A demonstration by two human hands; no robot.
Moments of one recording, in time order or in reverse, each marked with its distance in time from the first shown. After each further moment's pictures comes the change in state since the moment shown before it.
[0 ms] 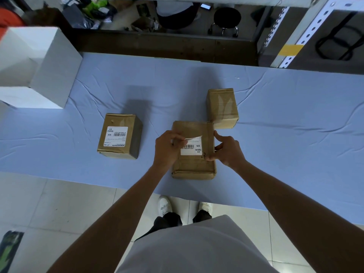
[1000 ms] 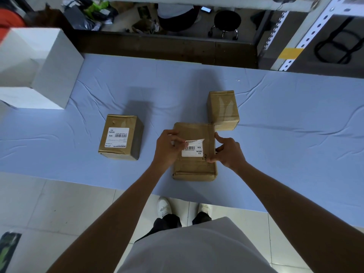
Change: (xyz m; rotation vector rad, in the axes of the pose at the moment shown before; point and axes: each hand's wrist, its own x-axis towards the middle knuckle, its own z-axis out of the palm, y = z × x) left_hand 0.008 -0.004 -0.005 -0.007 -0.082 -0.057; right_hand -0.001 0.000 0.000 0.011 0.005 -0.002
